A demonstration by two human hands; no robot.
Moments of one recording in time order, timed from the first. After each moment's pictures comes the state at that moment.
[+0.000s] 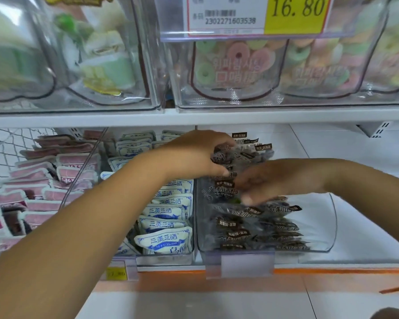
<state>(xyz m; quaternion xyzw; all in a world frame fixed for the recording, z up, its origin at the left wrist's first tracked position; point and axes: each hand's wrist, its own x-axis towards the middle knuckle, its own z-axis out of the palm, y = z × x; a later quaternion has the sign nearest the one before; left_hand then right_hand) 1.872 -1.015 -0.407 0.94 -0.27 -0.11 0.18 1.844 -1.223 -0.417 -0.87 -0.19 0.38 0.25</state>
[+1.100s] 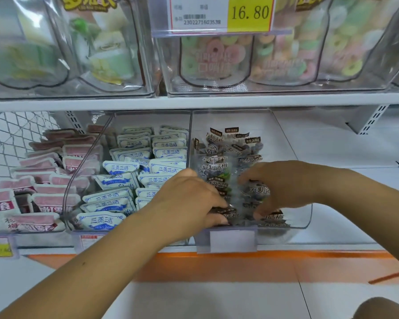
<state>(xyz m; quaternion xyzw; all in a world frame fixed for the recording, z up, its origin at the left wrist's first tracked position) 1.775 -1.016 -0.452 0.93 -0.38 0.02 0.01 1.801 -1.235 -0.417 -0.95 -0.22 0.23 0.00</state>
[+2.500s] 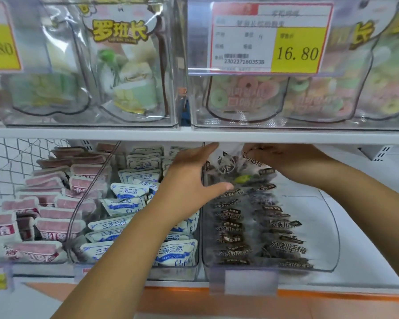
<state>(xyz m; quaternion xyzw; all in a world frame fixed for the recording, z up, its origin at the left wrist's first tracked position) 1.830 -1.001 -0.434 0.93 -0.17 0.11 0.30 1.857 -1.220 -0.393 -0.93 -0.13 0.07 0.34</state>
